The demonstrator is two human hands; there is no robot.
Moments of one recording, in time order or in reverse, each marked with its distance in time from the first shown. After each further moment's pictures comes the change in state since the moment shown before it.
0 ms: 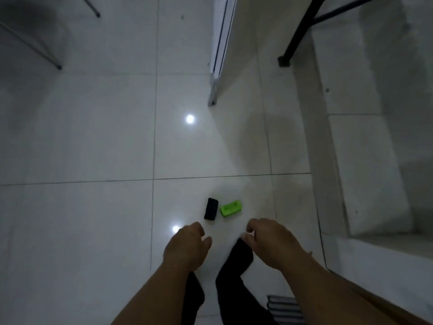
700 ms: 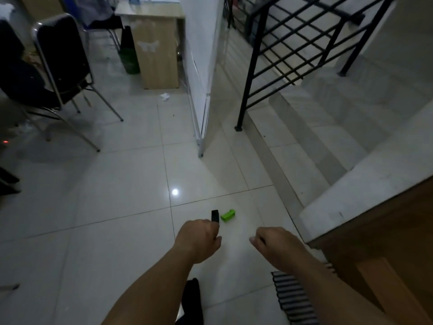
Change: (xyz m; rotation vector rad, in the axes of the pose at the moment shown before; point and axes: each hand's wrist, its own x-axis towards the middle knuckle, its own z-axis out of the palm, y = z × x) left_hand -0.375 -0.110 -0.024 0.613 0.445 0.728; right_hand -0.416 -0.154 0.094 0.031 0.417 0.052
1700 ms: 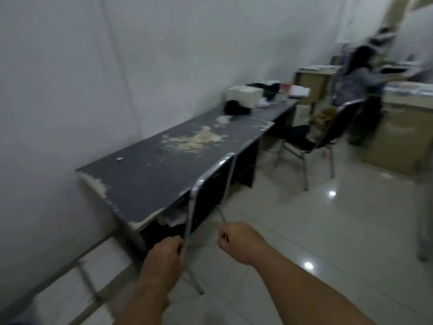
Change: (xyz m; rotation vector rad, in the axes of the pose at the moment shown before) left_hand -0.746 -0.238 0.008 -0.238 0.712 -1.266; right_hand -0.263 -0.672 0.206 -0.158 -0.134 -1.038
